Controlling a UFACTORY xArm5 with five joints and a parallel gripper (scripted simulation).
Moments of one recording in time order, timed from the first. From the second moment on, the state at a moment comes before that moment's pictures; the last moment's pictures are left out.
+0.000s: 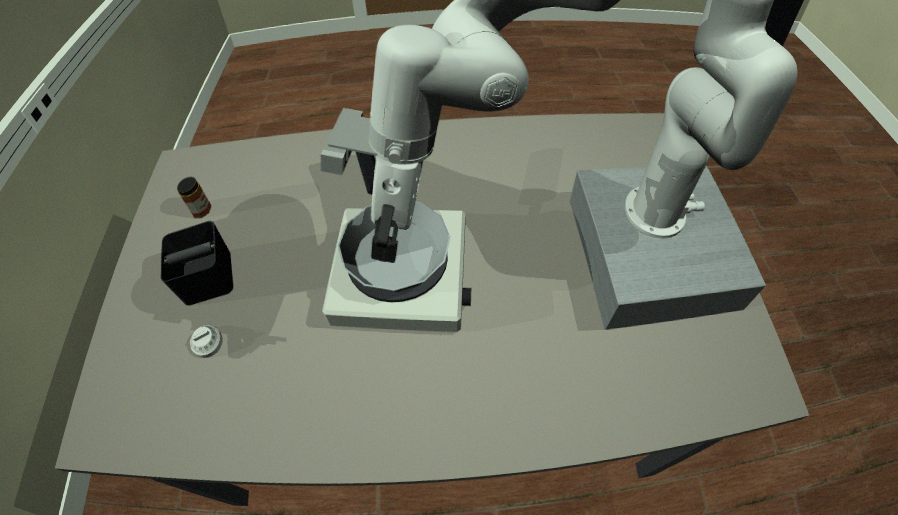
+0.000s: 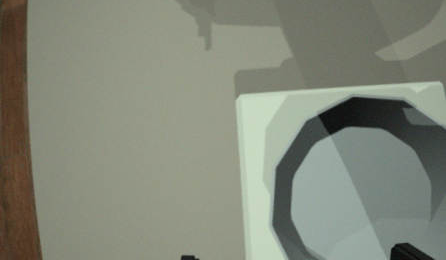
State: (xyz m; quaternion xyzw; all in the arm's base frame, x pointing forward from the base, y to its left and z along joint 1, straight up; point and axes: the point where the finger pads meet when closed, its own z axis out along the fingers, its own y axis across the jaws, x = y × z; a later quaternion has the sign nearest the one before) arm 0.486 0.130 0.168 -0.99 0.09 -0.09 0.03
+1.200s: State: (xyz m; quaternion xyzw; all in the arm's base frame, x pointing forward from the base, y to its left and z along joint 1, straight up) arm 0.467 -0.042 0.198 -0.96 0.29 0.00 0.00
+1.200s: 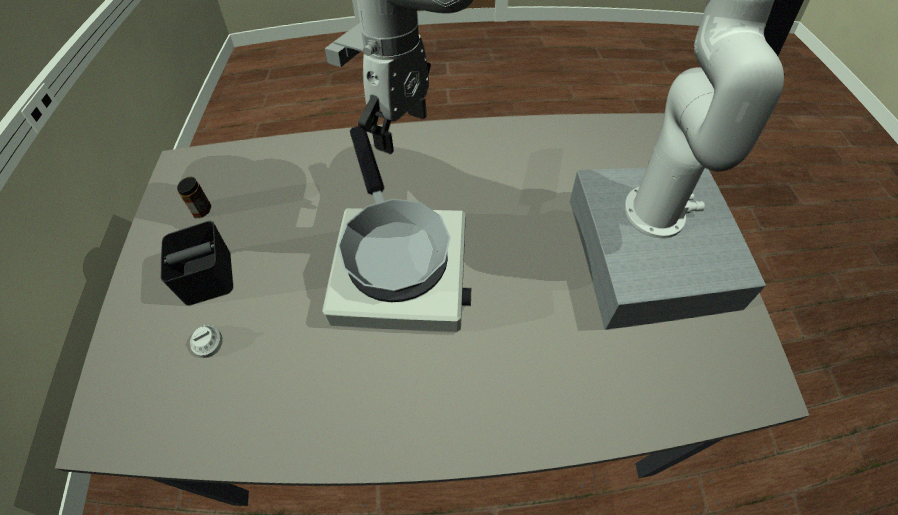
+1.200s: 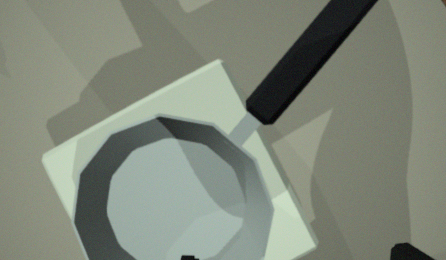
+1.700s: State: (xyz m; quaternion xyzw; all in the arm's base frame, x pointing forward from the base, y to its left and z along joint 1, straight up) arm 0.514 -0.086 0.139 -0.85 0.52 0.00 0.00
